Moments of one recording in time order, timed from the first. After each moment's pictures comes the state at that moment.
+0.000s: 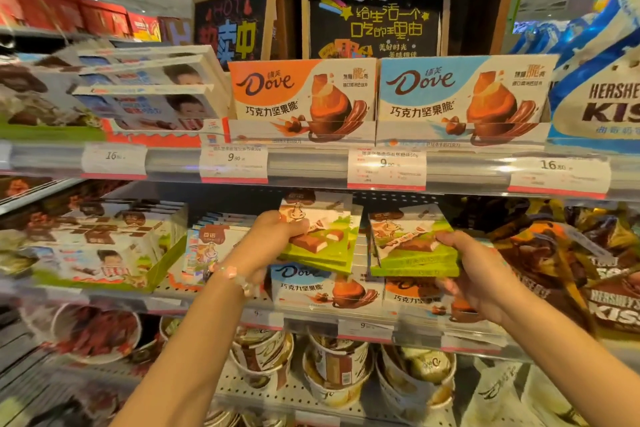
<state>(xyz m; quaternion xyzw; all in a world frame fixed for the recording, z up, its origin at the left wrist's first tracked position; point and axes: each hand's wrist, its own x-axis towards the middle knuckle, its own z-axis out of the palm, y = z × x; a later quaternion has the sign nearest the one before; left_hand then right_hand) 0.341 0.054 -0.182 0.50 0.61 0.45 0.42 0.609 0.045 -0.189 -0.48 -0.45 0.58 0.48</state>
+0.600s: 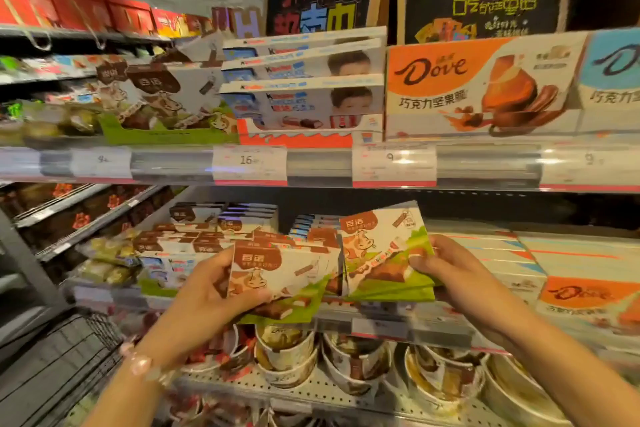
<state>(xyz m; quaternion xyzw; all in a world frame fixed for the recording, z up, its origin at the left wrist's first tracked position) 0.118 -0.039 -0.200 0.60 0.56 0.48 0.31 0.408 0.029 -0.201 -0.46 -0.59 0.51 0.43</state>
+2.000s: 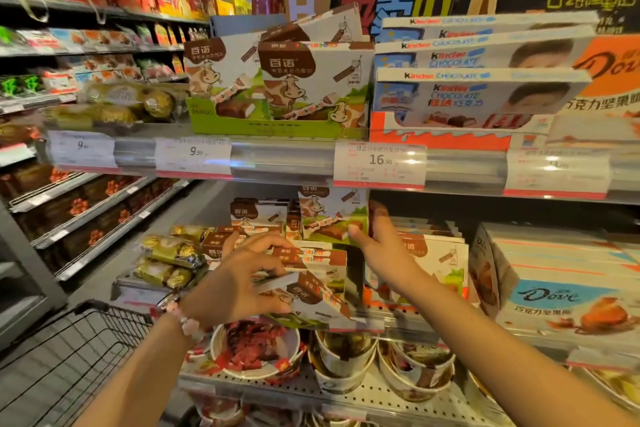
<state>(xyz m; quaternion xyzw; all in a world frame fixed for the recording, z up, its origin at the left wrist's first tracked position) -0.038 0.020 -0.223 0.82 0.51 0.23 0.10 0.192 0.092 -0.216 -0.46 -0.68 0.40 0.41</state>
